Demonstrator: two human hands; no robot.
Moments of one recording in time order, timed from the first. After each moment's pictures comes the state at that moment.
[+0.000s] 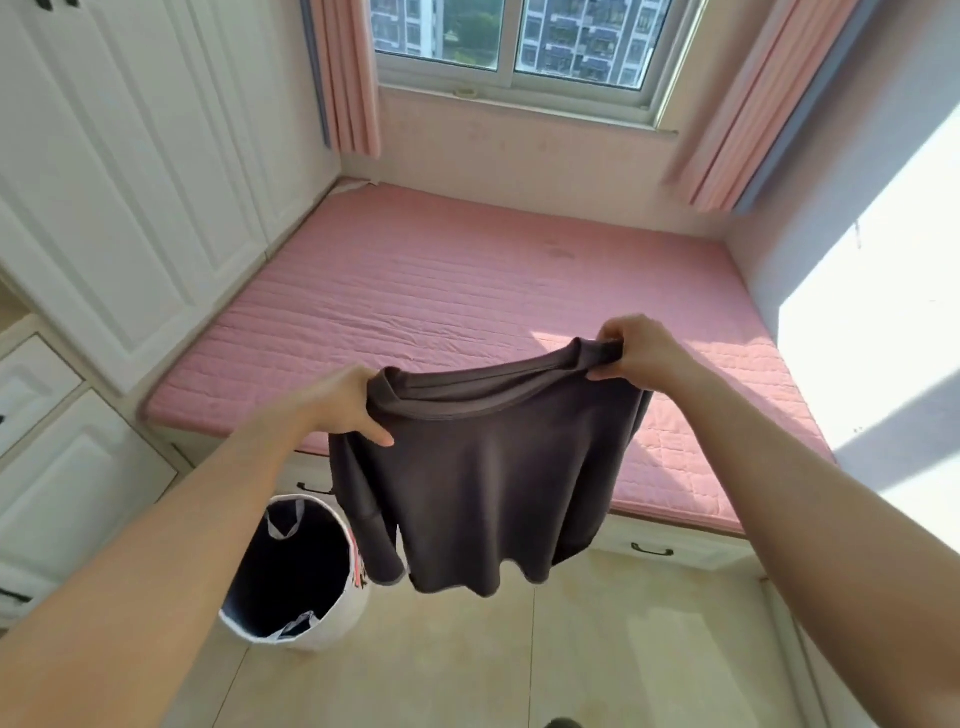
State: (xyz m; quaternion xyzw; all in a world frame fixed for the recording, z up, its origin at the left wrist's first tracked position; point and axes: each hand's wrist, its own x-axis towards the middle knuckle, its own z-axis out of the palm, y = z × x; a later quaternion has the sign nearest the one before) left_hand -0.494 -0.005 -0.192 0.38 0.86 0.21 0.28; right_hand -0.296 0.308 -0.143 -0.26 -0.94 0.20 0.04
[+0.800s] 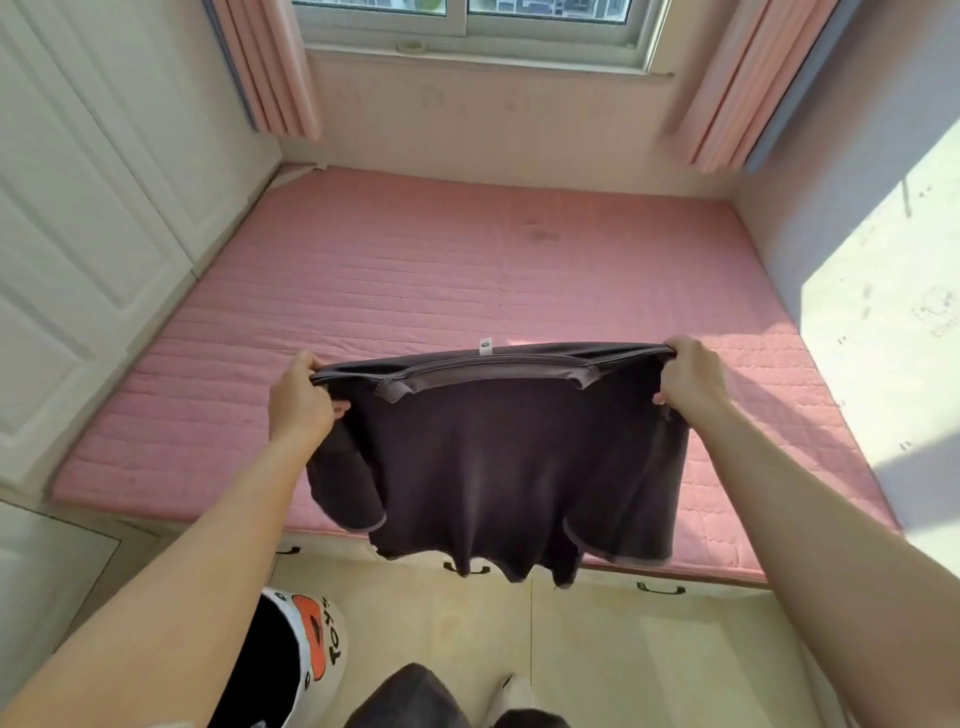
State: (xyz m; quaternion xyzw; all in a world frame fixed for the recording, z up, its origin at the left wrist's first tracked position) left_hand -0.629 0.220 -0.265 0.08 0.88 0.46 0.11; right_hand -0.375 0.547 -0.228 -0.52 -0.82 0.23 0.10
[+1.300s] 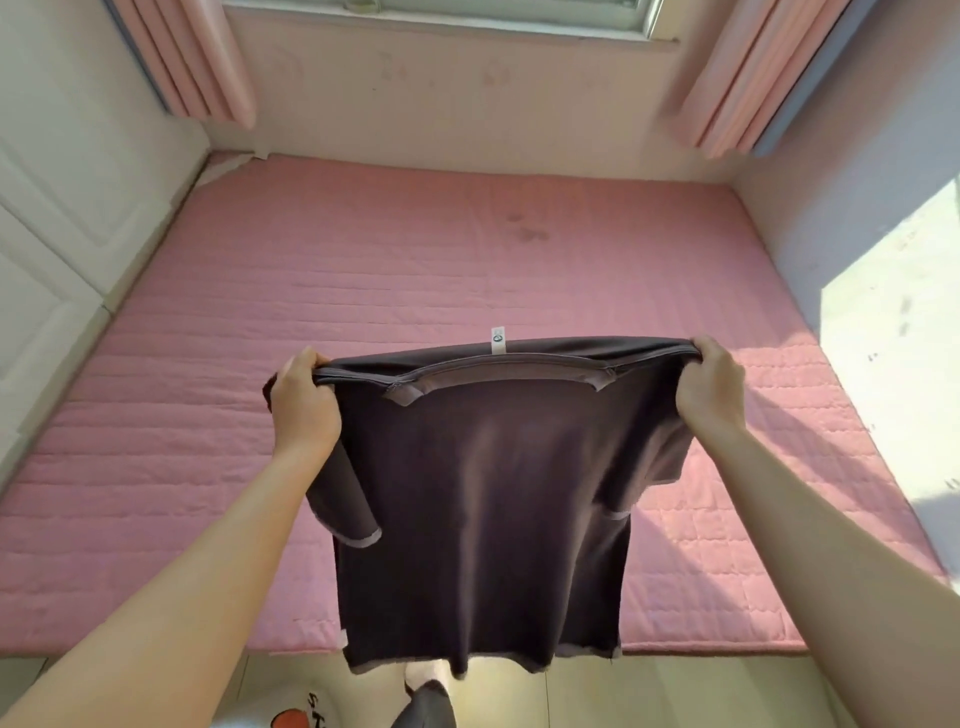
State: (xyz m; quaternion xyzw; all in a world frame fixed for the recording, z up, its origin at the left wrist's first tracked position) left_hand -0.803 0.366 -0.304 0.18 0.89 0.42 0.01; right_hand -0.534 0.651 -0.268 -0.56 -0.76 0.24 0.23
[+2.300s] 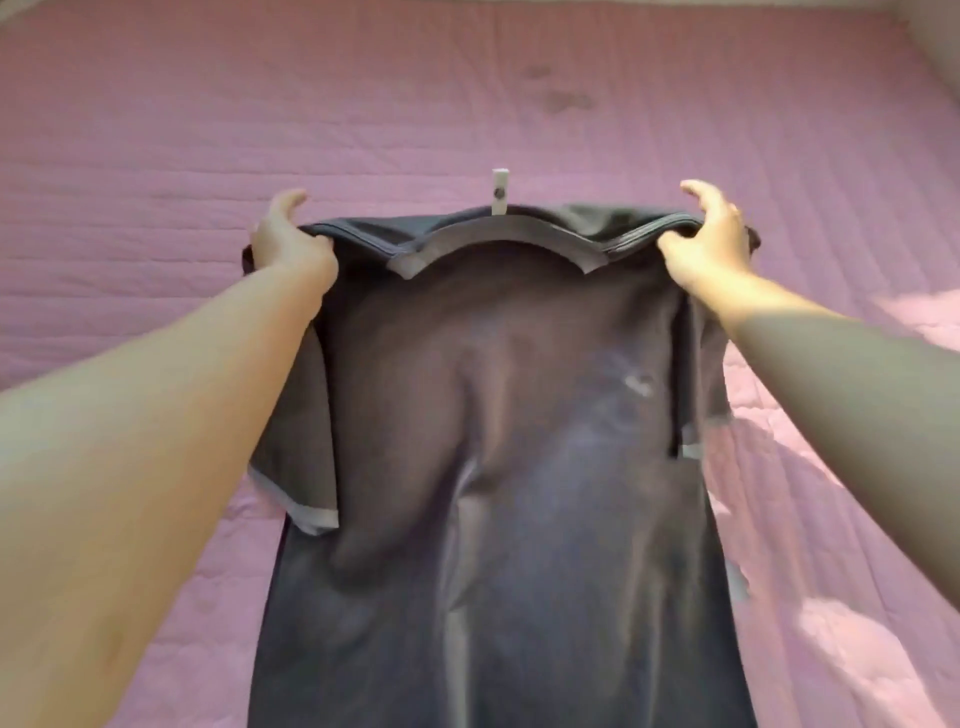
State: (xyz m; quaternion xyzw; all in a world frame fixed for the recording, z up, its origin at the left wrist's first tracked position) left_hand -1.027 0.653 -0.601 0.05 0.90 0.41 0.13; right_hand -0.766 0.907 -0.597 -0.53 -0.77 0.30 0.20
